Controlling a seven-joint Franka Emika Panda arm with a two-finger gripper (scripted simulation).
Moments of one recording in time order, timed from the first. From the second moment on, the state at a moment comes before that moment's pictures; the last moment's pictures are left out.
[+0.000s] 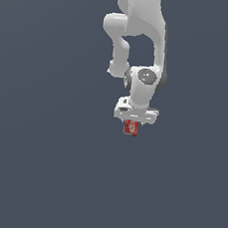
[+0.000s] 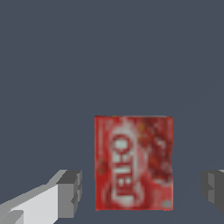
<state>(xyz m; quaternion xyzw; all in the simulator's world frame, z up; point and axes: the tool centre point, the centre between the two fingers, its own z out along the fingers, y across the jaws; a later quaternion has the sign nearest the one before) -0.088 0.099 0.062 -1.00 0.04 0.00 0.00</state>
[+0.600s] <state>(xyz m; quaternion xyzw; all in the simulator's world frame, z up) -0.090 0.099 0.019 -1.00 0.04 0.00 0.00</state>
